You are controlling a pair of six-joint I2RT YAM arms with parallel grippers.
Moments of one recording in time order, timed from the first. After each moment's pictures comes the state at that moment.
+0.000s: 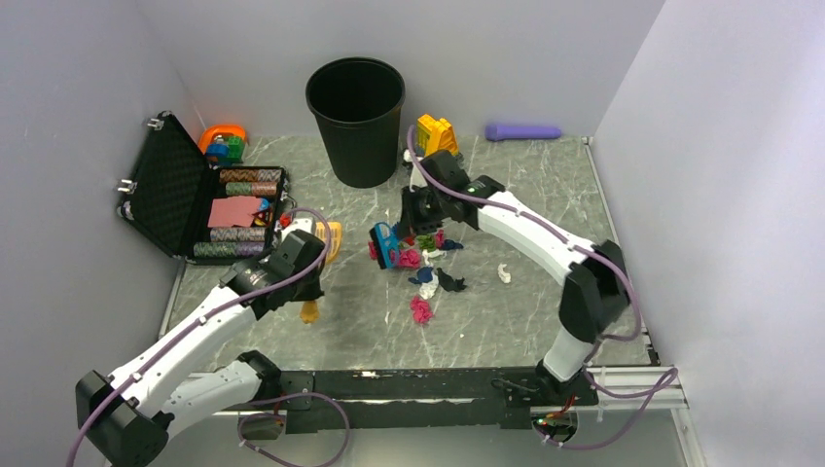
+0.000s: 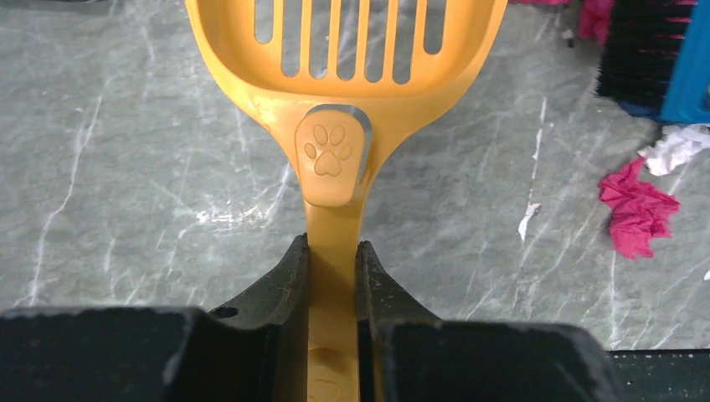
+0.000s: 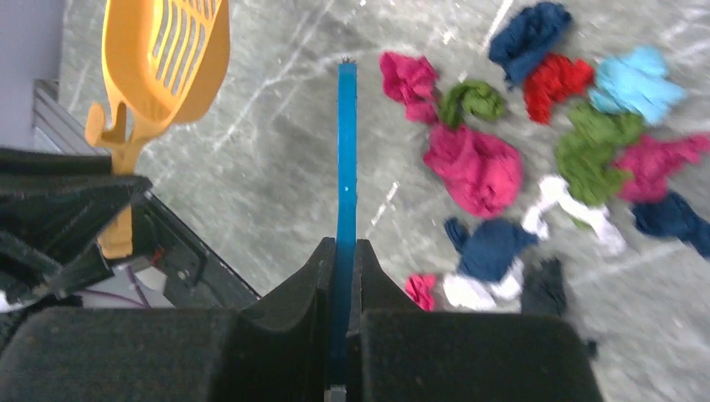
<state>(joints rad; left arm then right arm) -0.65 0.94 0.82 -0.87 -0.32 -0.63 0.67 1.64 1.43 -0.63 -0.27 0.41</state>
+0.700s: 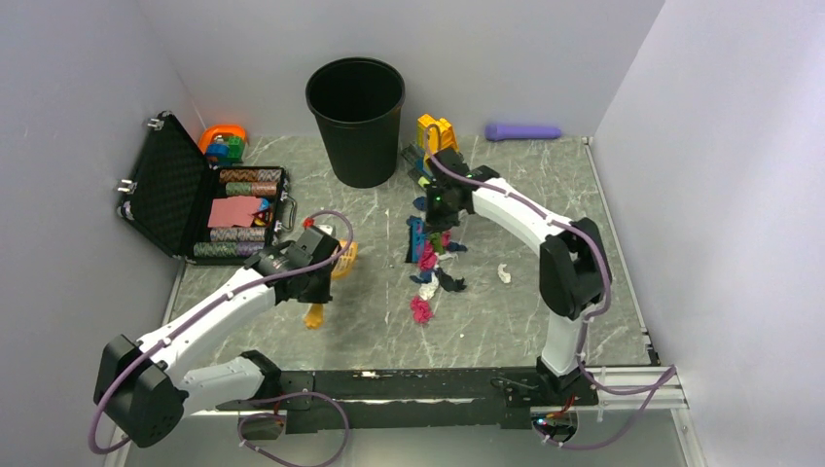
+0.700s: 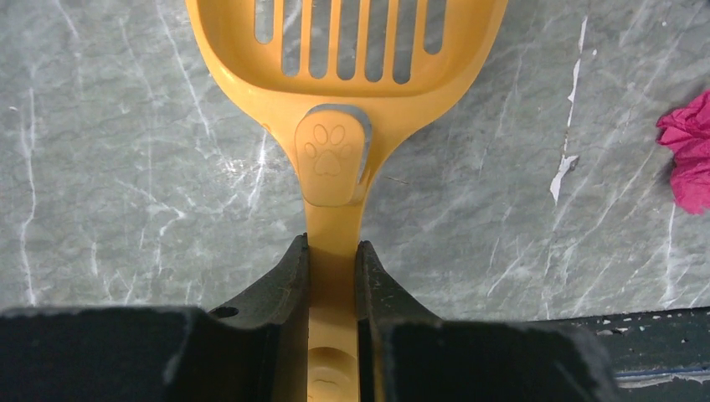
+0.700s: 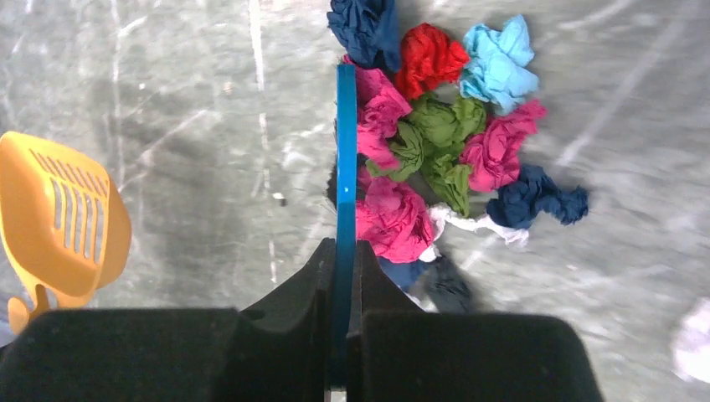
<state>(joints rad) -0.62 1.09 0.82 -0.87 -0.21 -0.53 0.58 1.88 1.52 -0.69 -0.09 0.58</state>
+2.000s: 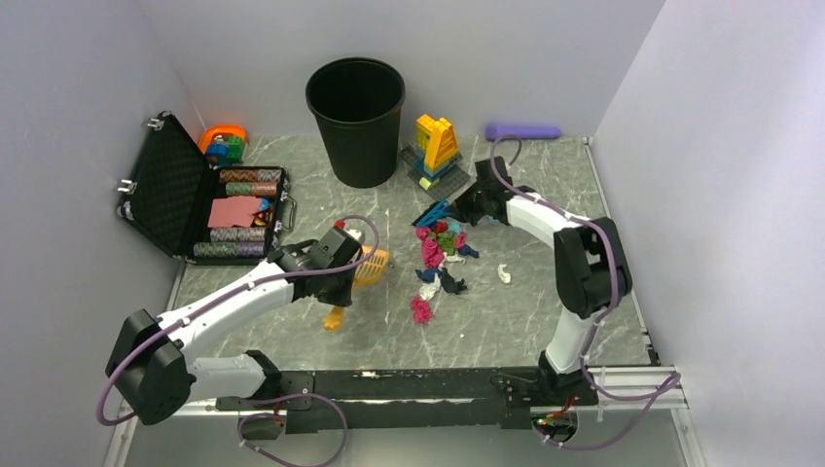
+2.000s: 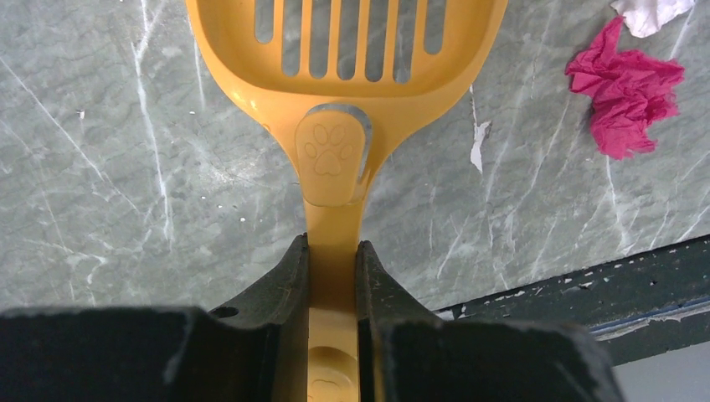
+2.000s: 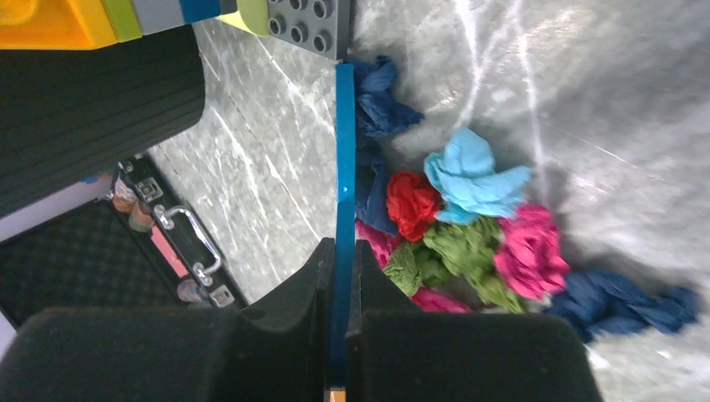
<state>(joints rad) -0.73 1.21 0.85 -0.78 -0.10 -0.49 0.33 1.85 1.23 -0.23 -0.14 1.18</state>
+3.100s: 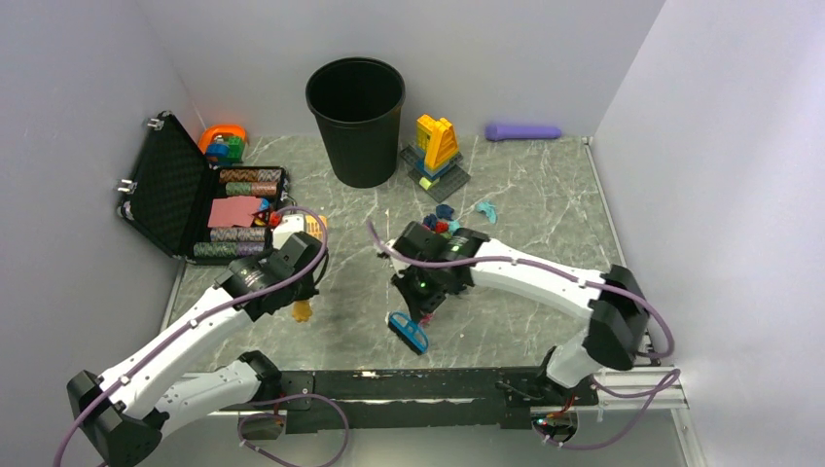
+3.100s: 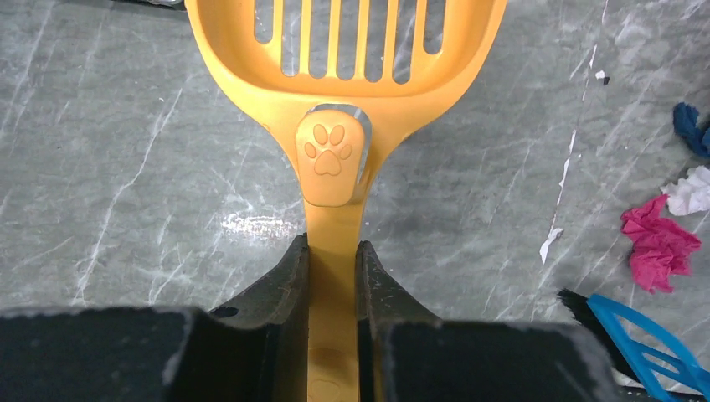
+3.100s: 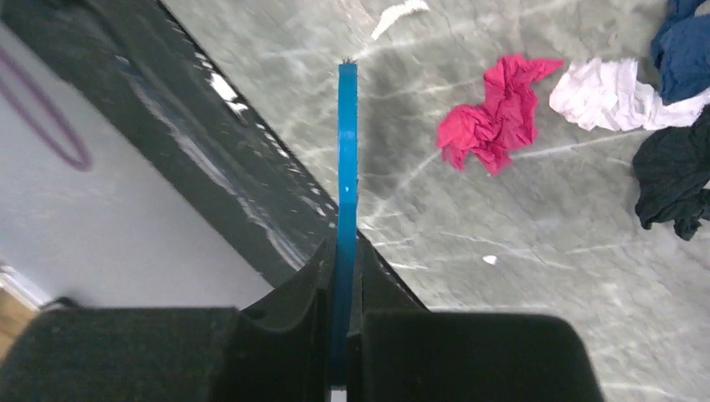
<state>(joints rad) -0.71 0.93 0.90 -1.02 -0.49 -0.74 0.98 1.49 1.22 -0.86 -0.26 0.26</state>
